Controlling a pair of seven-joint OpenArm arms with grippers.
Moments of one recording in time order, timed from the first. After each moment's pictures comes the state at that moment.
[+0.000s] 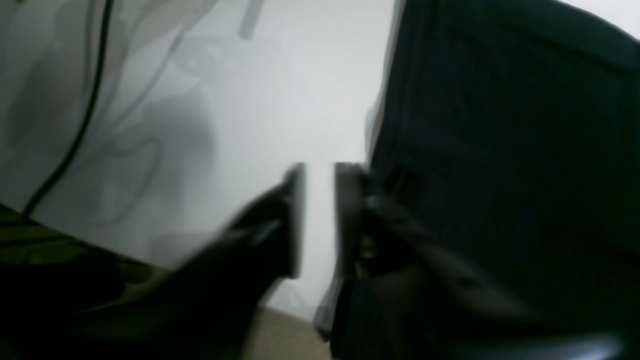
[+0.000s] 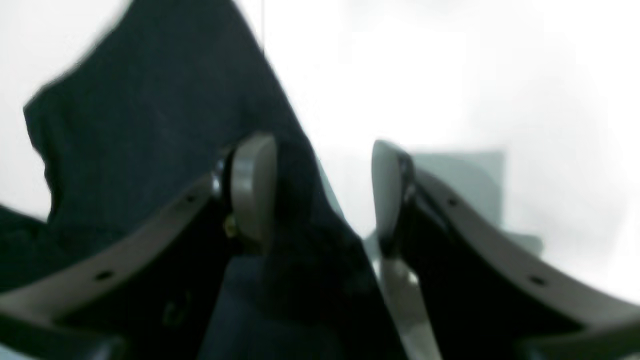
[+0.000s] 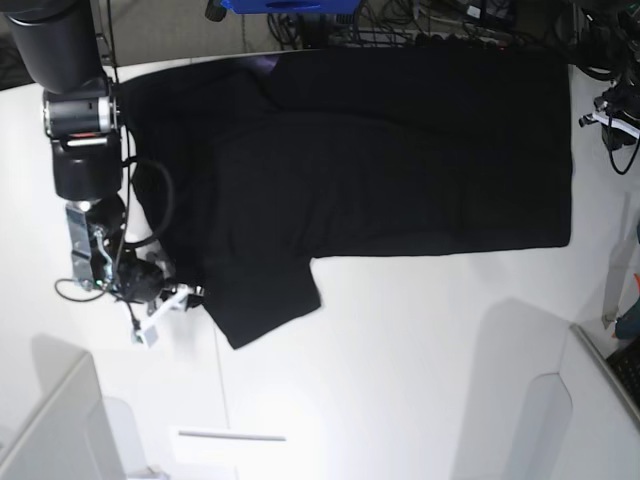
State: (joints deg) left arm 23.9 -14.5 -56.5 106.6 -30.7 -23.9 60.7; right arm 30.3 16.6 -8.6 42.2 35.2 16.8 -41.9
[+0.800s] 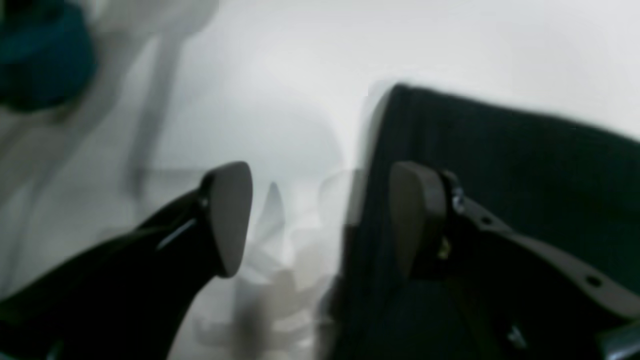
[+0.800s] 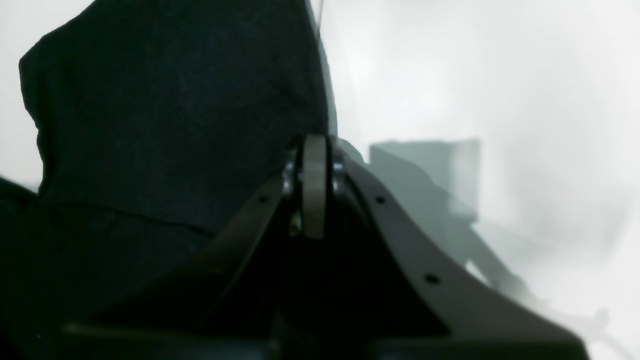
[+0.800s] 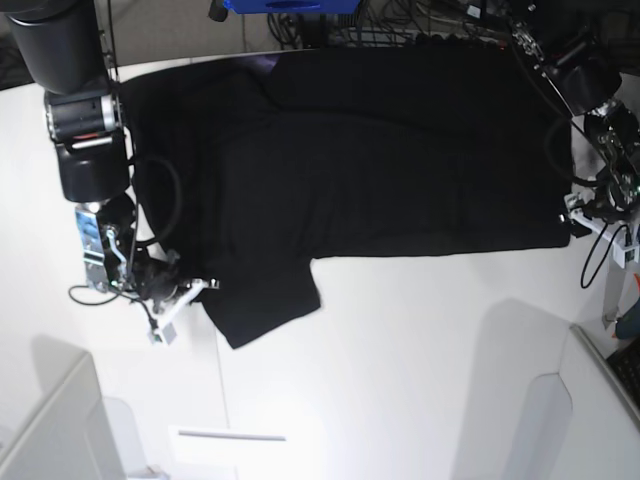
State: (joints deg) left arm -8.0 -22.4 -39.0 70.3 -11.5 -23.7 56.5; right arm 30.5 16.1 -13.7 42.2 35.5 16.9 -41.2
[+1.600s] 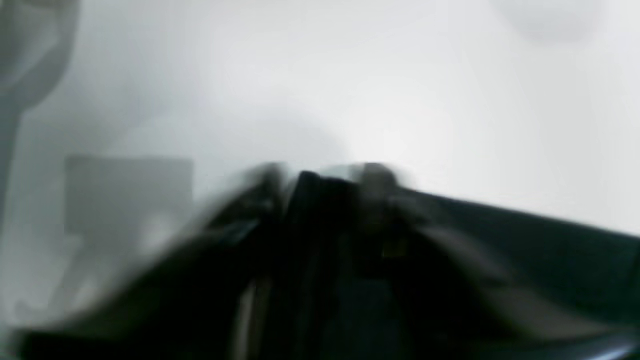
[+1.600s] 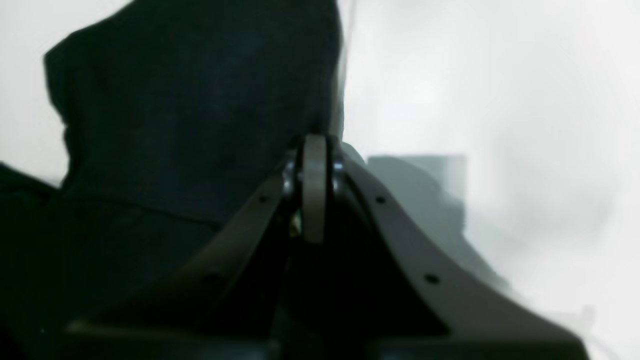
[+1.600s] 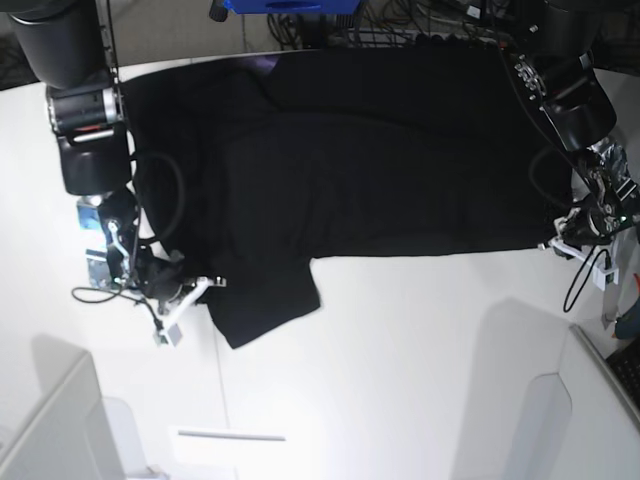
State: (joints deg) left arm -16.2 -22.4 -33.3 54.9 -12.1 -23.6 49.2; right arm 28.4 16.1 -13.7 48.0 35.3 16.9 -42.0
